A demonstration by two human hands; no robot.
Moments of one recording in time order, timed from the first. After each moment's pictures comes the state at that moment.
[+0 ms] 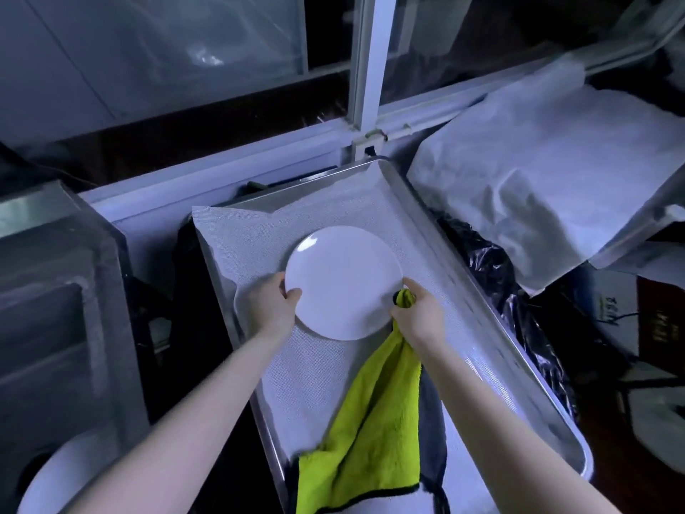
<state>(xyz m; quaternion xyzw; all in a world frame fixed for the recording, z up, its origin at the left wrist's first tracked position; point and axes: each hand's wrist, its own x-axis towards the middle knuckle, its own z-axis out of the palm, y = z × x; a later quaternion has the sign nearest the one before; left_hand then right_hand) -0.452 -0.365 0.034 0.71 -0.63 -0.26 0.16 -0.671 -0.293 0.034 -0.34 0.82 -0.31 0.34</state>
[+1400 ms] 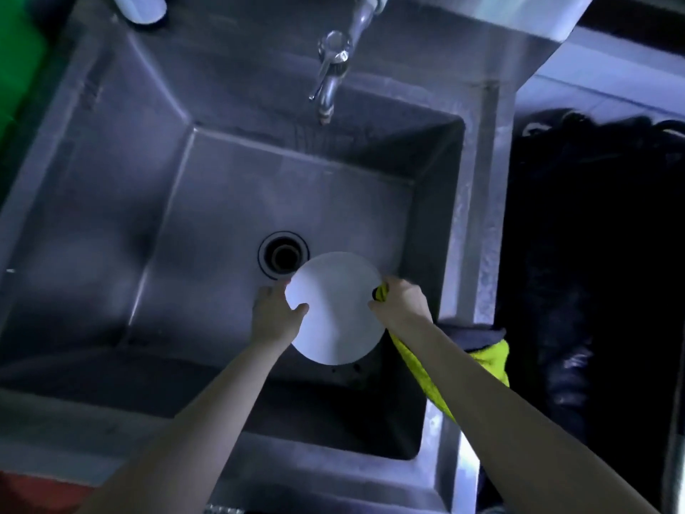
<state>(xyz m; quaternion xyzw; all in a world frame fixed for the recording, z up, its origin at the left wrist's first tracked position) 0.034 -0.147 -0.123 0.83 -0.29 -0.45 0.16 -0.145 -0.258 -0.083 -0.66 0.63 0.15 0.38</state>
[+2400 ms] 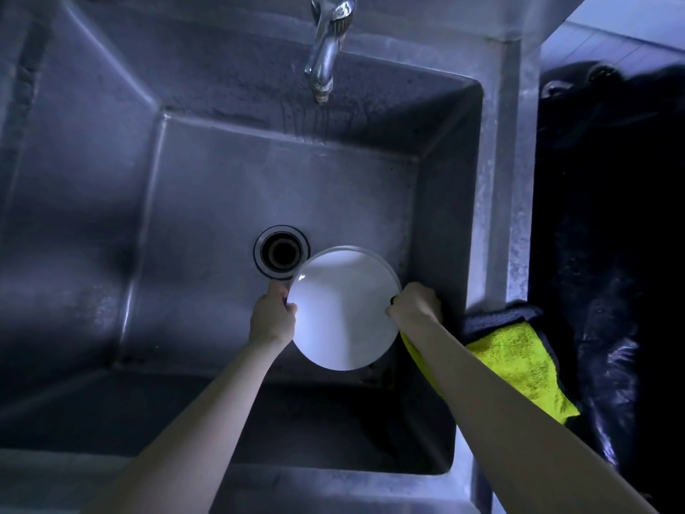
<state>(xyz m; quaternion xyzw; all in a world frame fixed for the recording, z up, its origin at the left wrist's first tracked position) 0.060 -0.152 -0.163 0.83 -0.27 -0.48 0.11 -0.135 -0.259 -0.132 -0.53 0.74 0.26 0.33</state>
